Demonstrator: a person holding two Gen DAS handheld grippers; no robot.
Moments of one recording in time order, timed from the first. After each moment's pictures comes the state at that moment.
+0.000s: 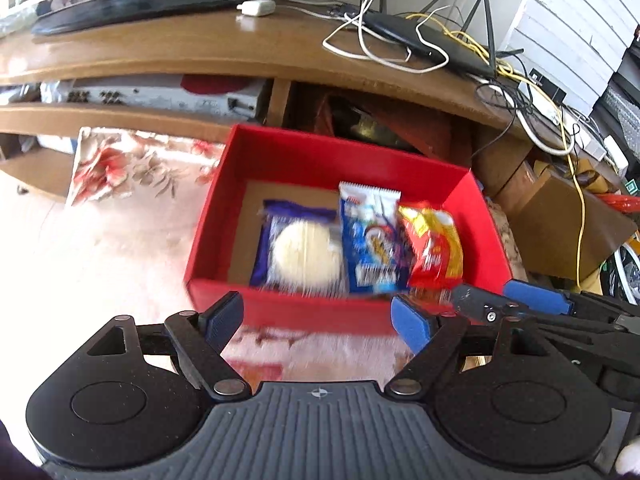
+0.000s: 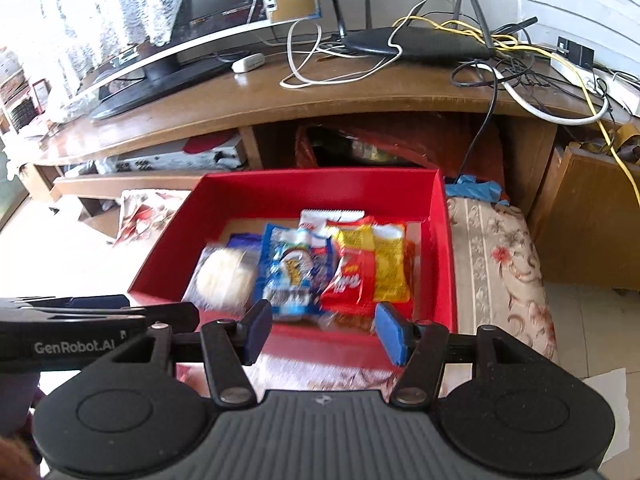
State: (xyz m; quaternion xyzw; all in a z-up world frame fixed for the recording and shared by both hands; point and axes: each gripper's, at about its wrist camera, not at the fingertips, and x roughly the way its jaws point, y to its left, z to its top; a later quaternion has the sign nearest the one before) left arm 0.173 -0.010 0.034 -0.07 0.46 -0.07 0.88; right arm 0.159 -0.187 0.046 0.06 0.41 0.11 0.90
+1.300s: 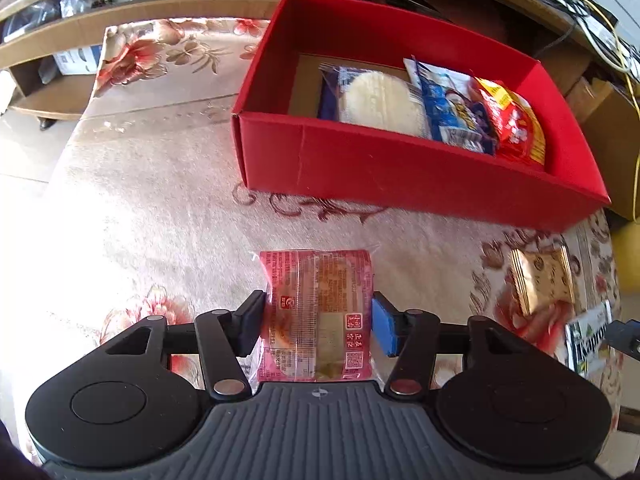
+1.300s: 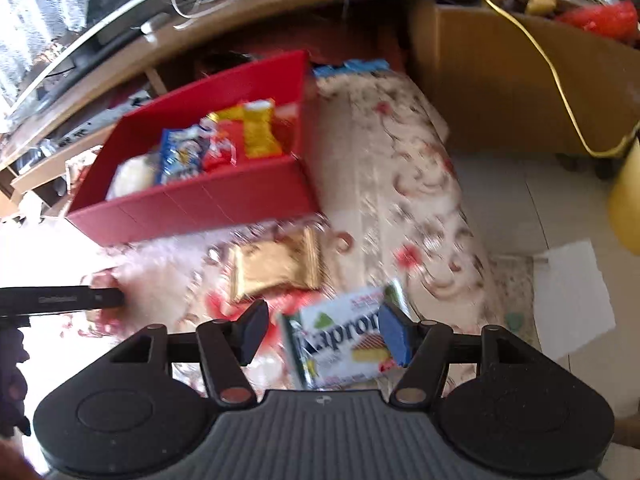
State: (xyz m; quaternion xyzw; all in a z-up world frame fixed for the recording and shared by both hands) left arm 0.149 0.005 -0.031 -0.03 0.56 -0.03 0.83; right arm 0.089 -0.266 -0.003 0.12 0.50 0.02 0.86
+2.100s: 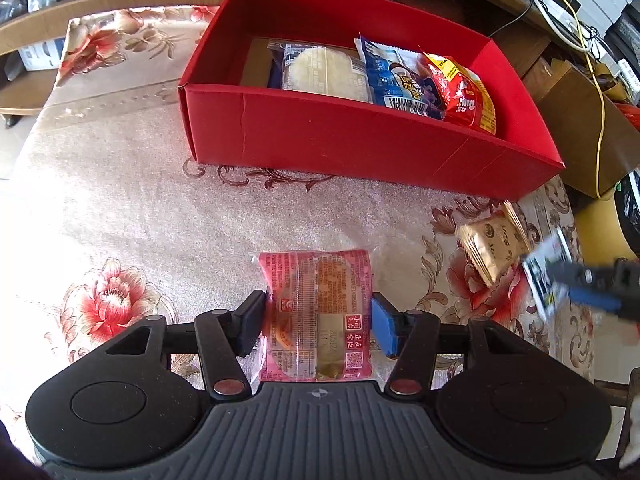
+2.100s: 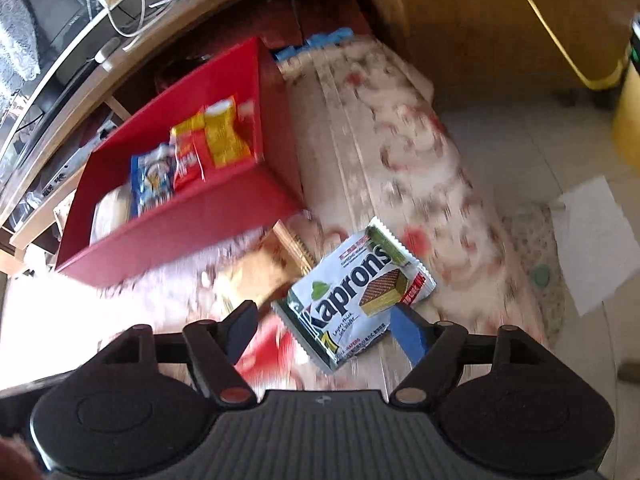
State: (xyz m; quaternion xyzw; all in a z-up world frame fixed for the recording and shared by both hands) left arm 0.137 -0.003 -0.031 -0.04 0.56 -0.09 0.82; right arm 0.119 -0.278 -0.018 0.21 0.51 0.00 0.83
